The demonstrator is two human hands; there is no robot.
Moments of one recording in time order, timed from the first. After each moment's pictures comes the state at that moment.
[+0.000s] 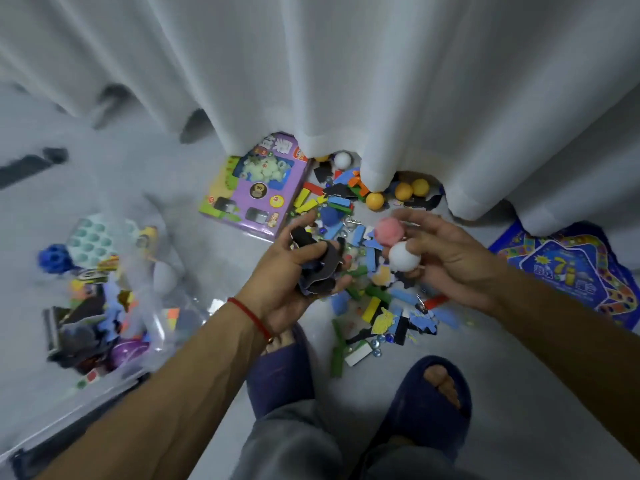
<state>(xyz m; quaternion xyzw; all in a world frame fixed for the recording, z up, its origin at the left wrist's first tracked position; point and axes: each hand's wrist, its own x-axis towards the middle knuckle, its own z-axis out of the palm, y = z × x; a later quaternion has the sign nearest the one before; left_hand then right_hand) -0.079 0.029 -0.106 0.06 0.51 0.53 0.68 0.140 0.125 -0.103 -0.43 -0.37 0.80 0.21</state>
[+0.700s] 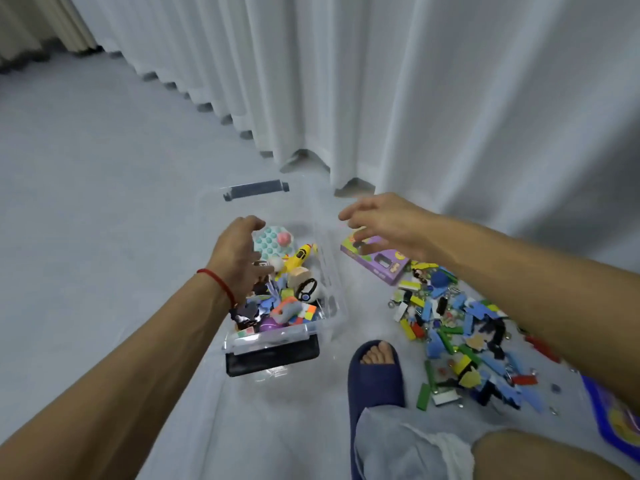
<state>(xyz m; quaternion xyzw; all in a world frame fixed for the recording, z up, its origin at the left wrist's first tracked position) -0.287 -0.149 0.056 -0.03 0.68 0.62 0.39 -0.138 0.025 0.073 -0.38 -0.68 0.63 0.00</state>
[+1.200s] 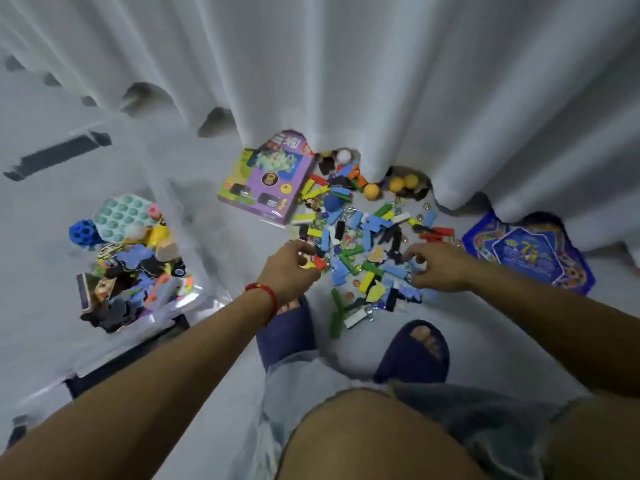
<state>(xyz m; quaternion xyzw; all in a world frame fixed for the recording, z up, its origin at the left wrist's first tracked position) -0.095 -0.033 -0.103 0.39 0.76 0.21 0.47 0.162 0.095 -0.100 -0.50 -0.77 0.31 -0.25</state>
